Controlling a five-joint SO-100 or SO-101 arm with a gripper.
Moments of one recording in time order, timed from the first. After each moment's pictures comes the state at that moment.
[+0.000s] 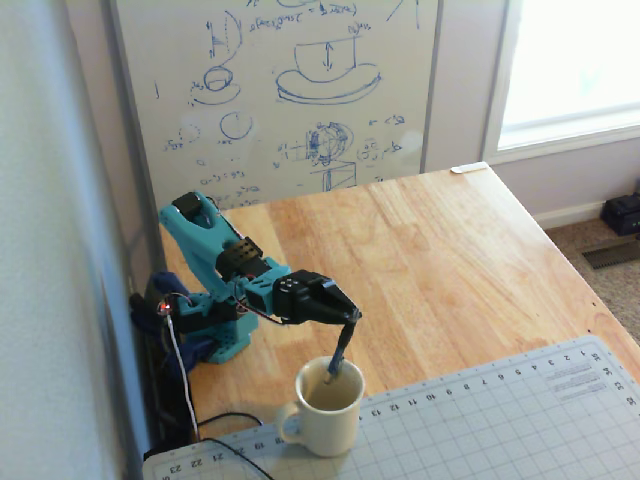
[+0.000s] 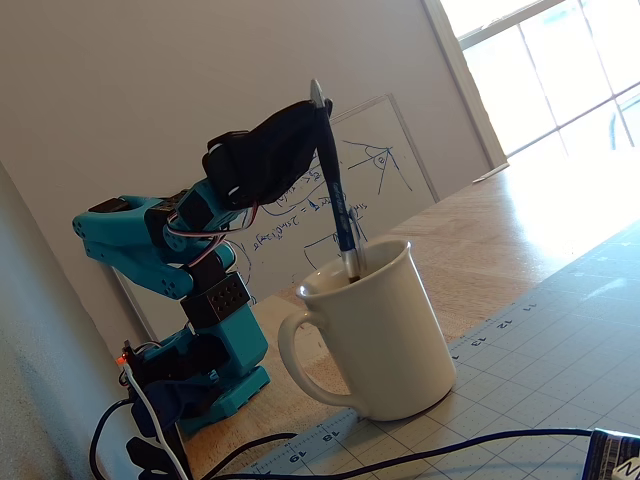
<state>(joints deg) 64.8 152.8 172.9 -37.4 68.6</state>
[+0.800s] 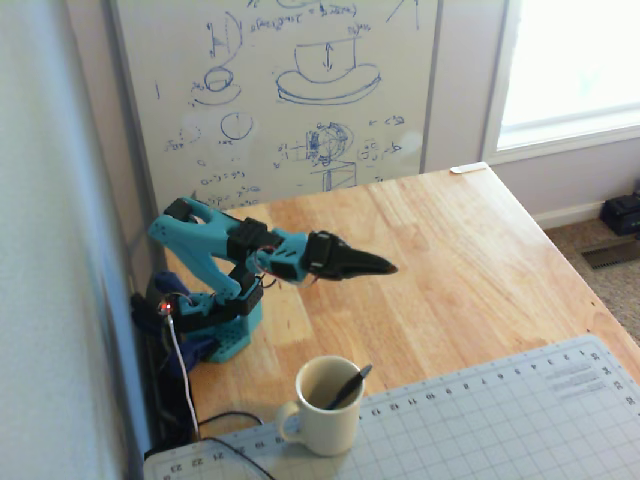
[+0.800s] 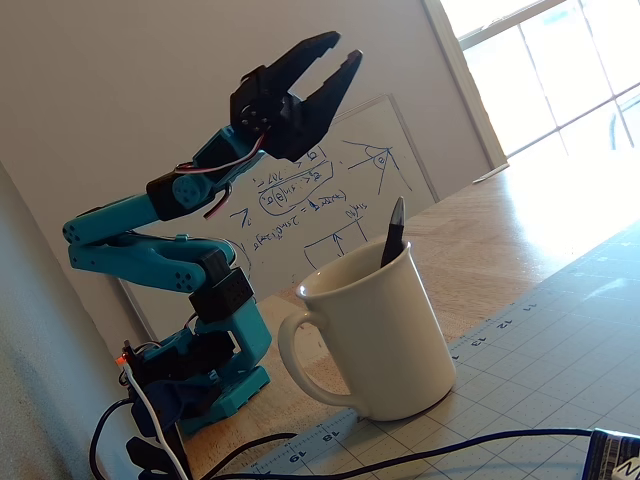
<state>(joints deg) 46.1 153.7 159.8 -20.0 27.8</state>
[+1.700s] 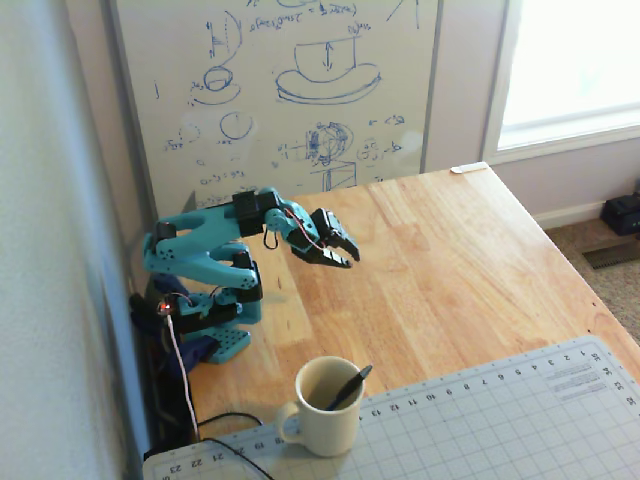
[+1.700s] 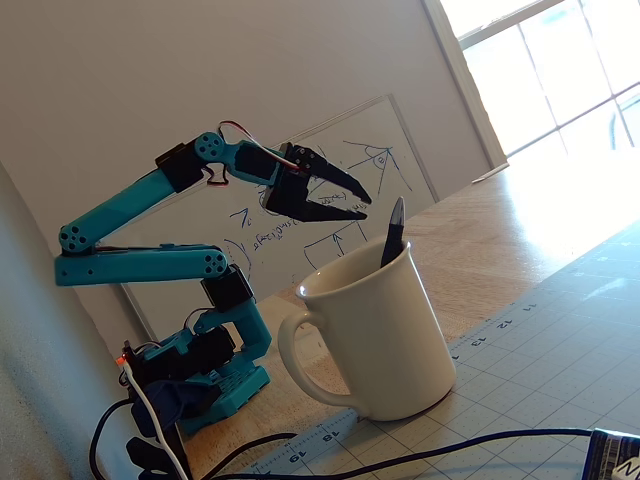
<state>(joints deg) 6.5 157.3 151.3 50.9 -2.5</state>
